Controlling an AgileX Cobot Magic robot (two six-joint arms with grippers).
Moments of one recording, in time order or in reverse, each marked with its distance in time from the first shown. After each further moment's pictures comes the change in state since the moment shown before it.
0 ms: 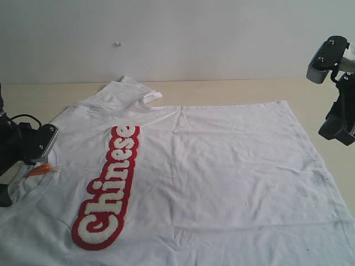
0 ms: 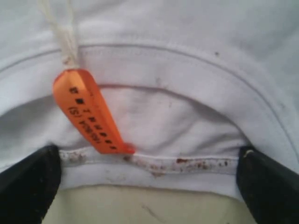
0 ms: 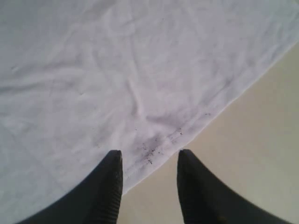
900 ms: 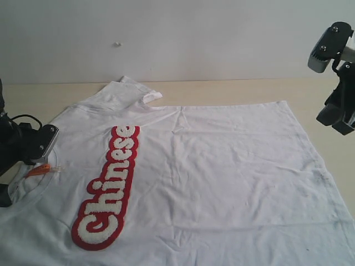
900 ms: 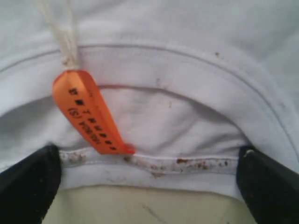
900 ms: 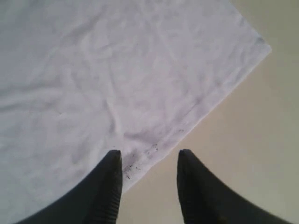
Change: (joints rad) left arm -0.004 0.004 -0.001 0.011 0.004 -0.008; right arm 0.000 -0.035 0.000 0.024 -0.070 -0.029
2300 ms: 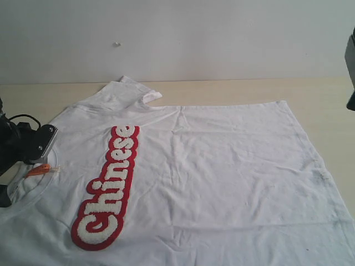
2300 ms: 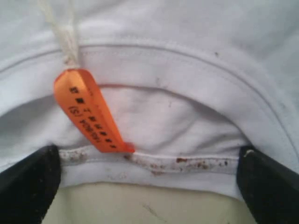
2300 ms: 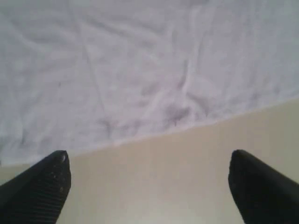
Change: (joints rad) left arm 0.000 -0.023 0.015 0.003 -0.024 -0.004; right arm 0.000 -0.187 0.000 -0.072 0.373 -0.361
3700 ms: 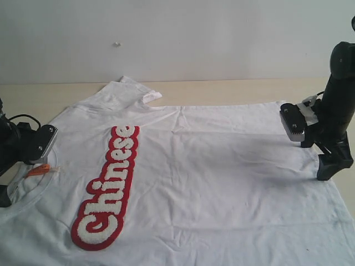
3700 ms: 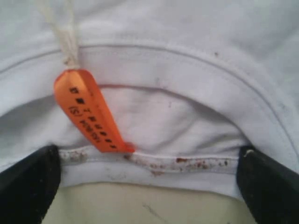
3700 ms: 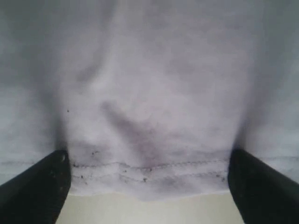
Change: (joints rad) left arm 0.000 -0.001 0.002 0.000 -0.002 0.000; right arm 0.000 0.815 -0.349 -0.174 -0.200 -0.110
